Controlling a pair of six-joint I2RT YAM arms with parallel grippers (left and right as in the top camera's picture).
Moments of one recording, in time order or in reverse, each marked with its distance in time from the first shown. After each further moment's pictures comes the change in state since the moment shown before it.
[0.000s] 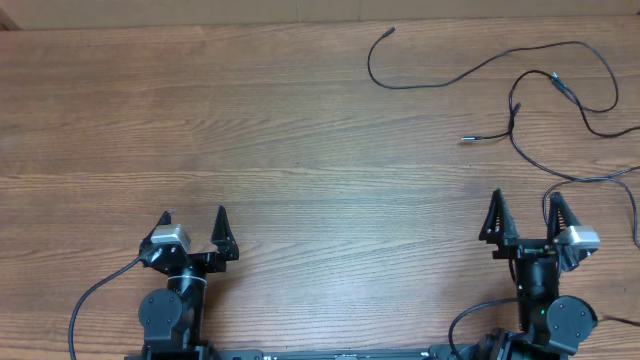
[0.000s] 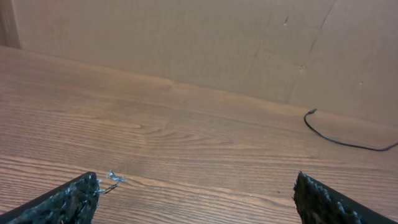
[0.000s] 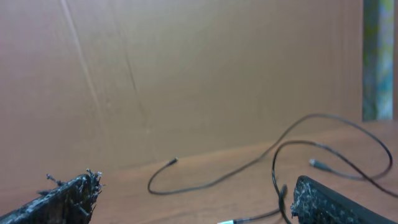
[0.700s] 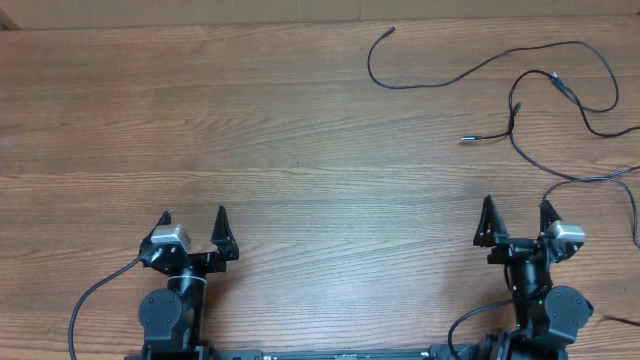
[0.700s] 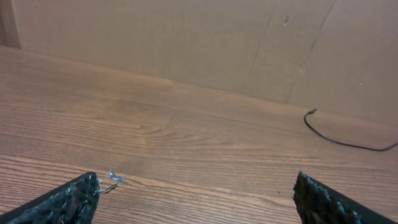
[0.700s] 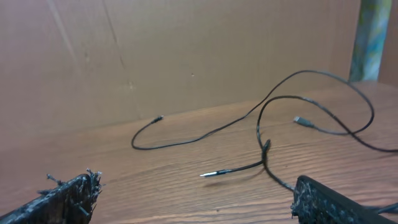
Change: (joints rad) left arm 0.000 0.000 0.000 0.000 0.000 0.000; right arm 0.000 -0.014 0.000 -0.195 0.005 -0.114
